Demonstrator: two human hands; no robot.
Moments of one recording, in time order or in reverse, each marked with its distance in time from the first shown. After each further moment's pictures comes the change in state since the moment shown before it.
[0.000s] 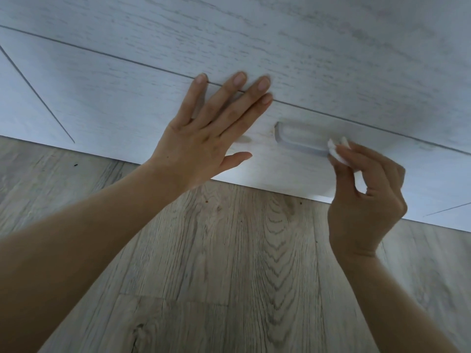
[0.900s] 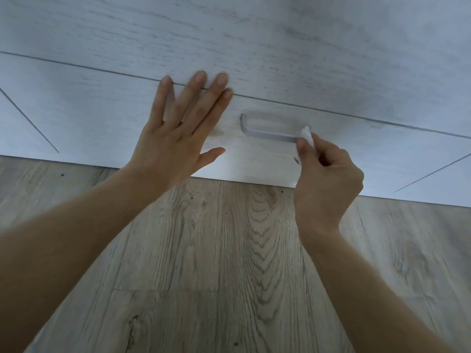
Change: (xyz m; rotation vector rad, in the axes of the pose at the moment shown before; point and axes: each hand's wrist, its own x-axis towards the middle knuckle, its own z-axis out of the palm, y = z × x) left_hand 0.004 0.003 -0.019 0.018 -0.106 -0.029; right_hand 0.007 -0.033 -0.012 0.199 -0.040 0.720
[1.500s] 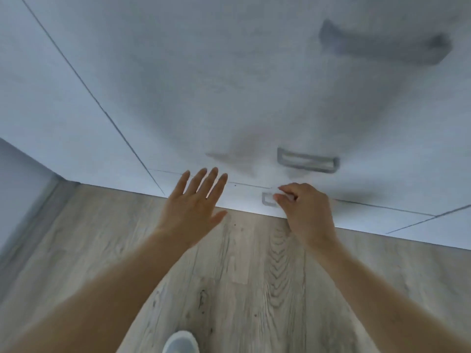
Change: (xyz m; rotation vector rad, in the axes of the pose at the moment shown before) left_hand 0.057 -0.101 -0.179 -0.238 -0.901 -0.063; right_hand 0.034 -0.168 -0.033 -0.472 -0.725 -0.084
